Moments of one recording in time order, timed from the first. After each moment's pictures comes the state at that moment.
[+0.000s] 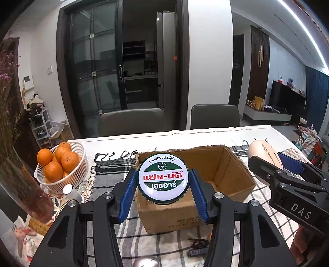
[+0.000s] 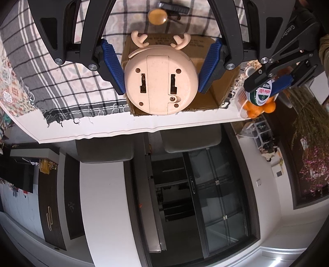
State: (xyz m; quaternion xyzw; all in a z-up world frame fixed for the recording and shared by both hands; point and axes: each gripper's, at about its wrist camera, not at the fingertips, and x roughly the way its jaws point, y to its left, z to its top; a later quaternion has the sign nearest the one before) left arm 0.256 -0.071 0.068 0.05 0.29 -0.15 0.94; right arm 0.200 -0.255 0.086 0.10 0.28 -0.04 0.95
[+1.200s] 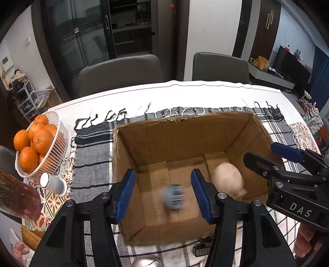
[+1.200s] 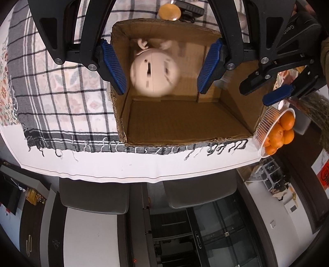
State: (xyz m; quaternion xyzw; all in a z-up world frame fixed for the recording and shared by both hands) left arm 0.354 -0.099 0.010 0.08 0.47 -0.15 0.87; right arm 0.314 -0.280 0.025 0.09 0.47 -0.01 0.88
